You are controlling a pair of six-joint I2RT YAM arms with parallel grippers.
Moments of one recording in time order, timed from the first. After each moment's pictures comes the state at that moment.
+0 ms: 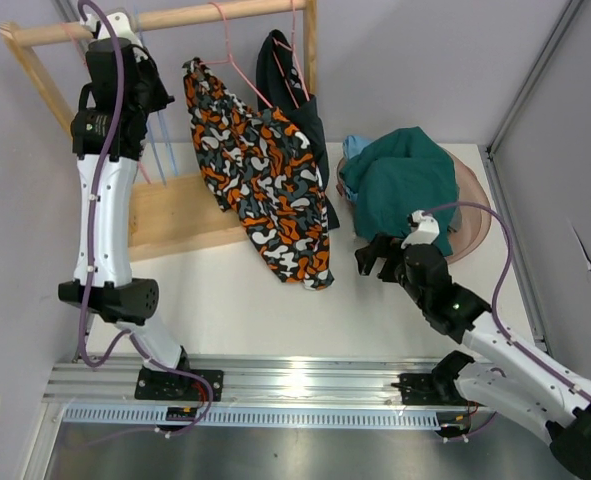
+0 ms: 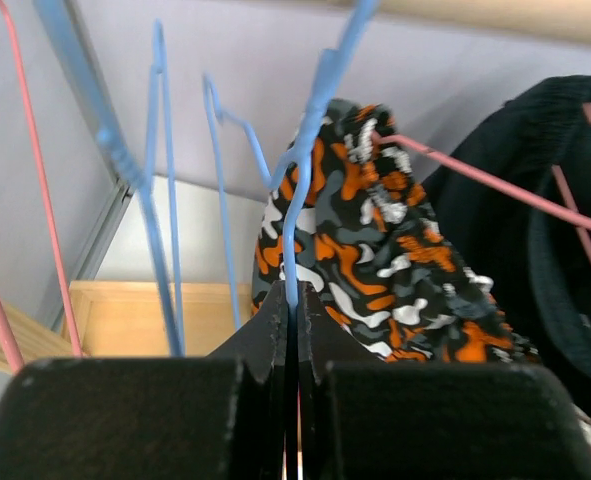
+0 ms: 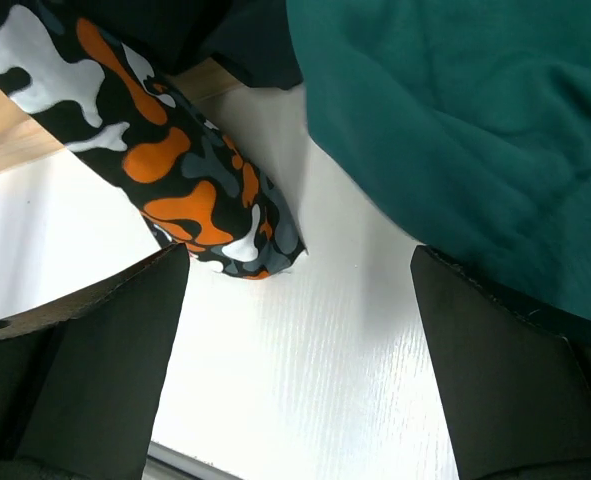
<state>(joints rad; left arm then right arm) -0.09 1.72 2.35 -0.86 -0.23 -0.24 0.68 0.83 0.61 -0.17 0.30 0.59</state>
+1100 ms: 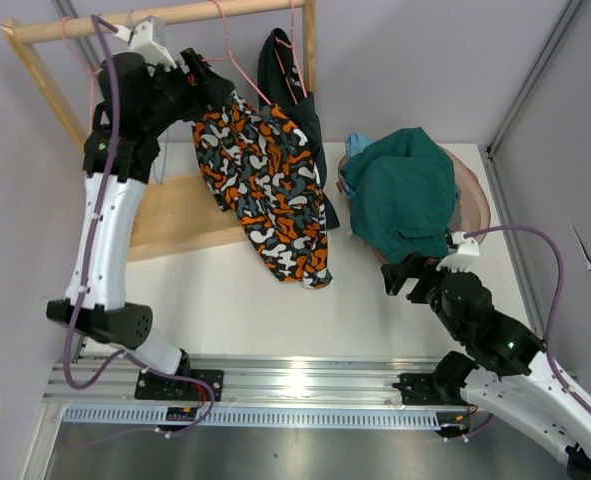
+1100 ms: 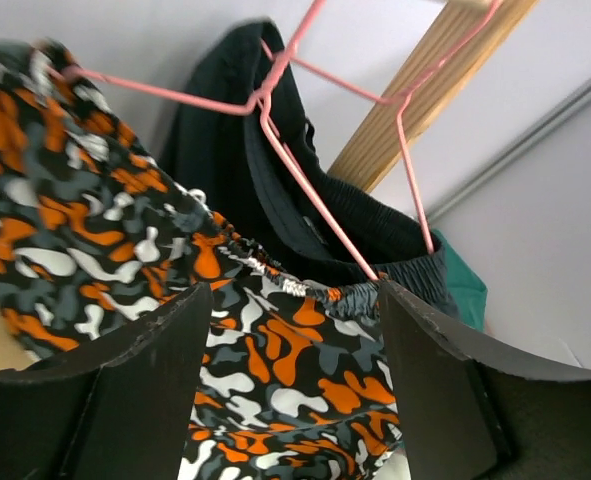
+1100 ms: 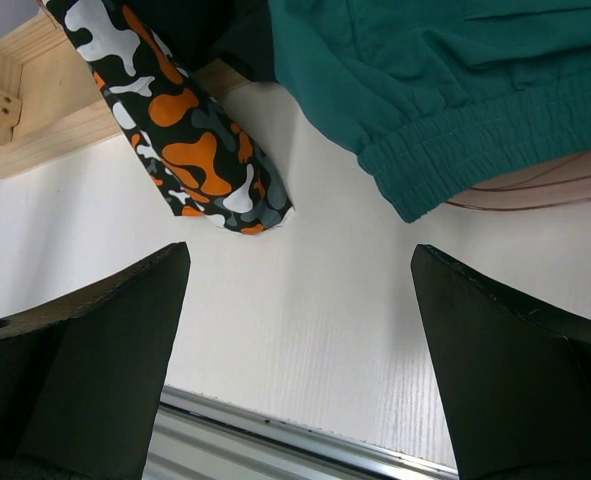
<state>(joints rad) -0.18 1.54 2.09 -0.64 0.19 -0.45 0.81 0.49 0.68 -0.55 0.46 0.63</state>
